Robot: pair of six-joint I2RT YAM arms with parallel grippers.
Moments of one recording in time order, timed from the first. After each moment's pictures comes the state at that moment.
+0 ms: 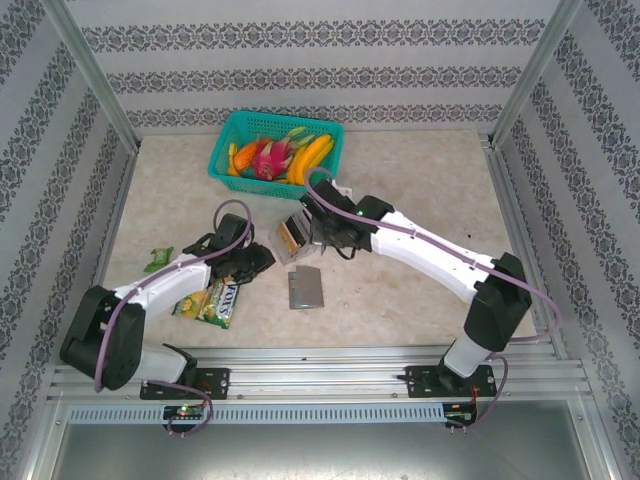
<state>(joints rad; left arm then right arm) -0.40 1.34 0.70 -0.34 0.21 -0.98 0.84 1.63 1.44 -0.85 0.20 0.83</state>
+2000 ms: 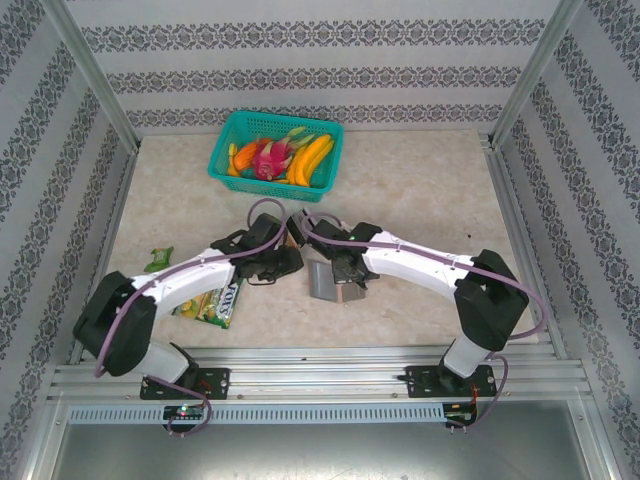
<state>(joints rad) -0.62 1.49 0.87 -0.37 0.15 -0.94 0.85 1.65 1.17 -0.96 0.31 0.82</state>
